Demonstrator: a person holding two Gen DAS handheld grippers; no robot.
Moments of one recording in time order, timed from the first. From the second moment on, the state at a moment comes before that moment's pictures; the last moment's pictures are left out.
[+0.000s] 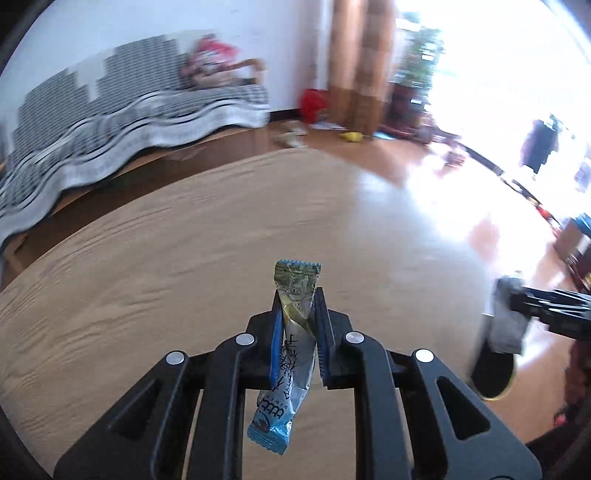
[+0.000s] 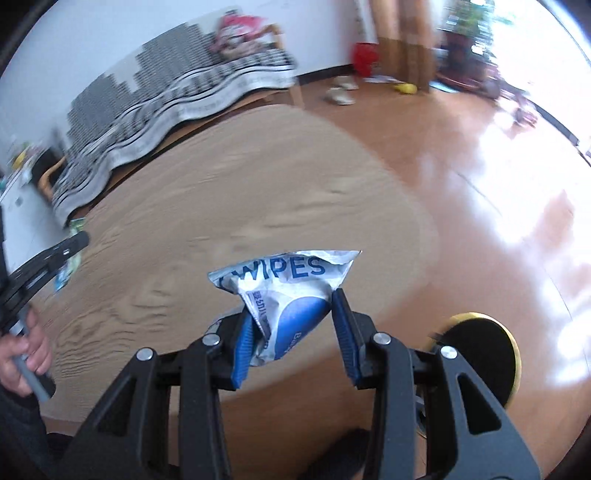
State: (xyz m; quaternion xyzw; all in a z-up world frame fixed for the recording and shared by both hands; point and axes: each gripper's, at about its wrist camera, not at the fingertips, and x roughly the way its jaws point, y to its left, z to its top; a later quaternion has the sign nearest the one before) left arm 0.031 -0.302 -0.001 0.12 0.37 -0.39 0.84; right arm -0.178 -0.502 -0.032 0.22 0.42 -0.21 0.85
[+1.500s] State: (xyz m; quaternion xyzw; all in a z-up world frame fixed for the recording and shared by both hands) left arm -0.202 -0.583 -0.139 0.20 0.42 -0.62 0.64; right arm -0.372 -0.663 -0.127 0.30 0.47 -0.43 0.71
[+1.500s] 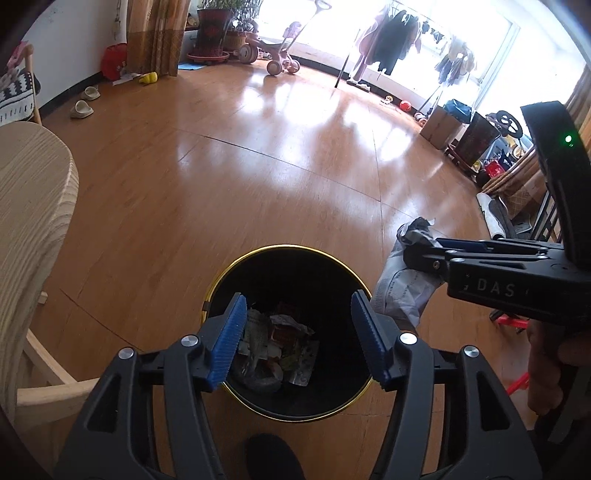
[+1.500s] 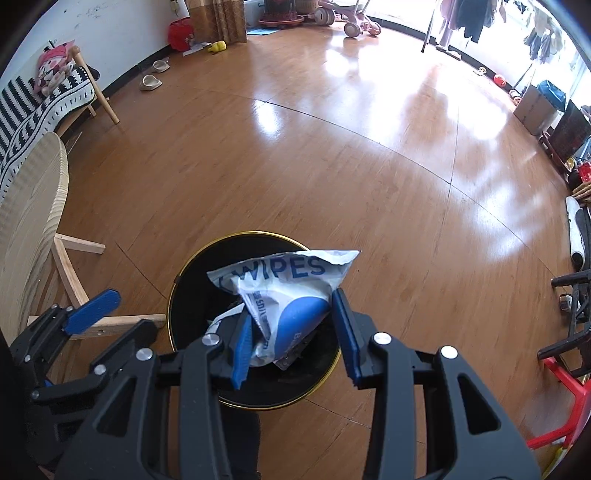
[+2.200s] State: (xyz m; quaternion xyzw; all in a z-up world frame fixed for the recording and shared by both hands) left arm -0.146 -0.471 -0.051 0.16 0.35 -0.57 0.73; right arm -0.332 -0.638 -0.106 0.28 0.46 -0.41 0.74
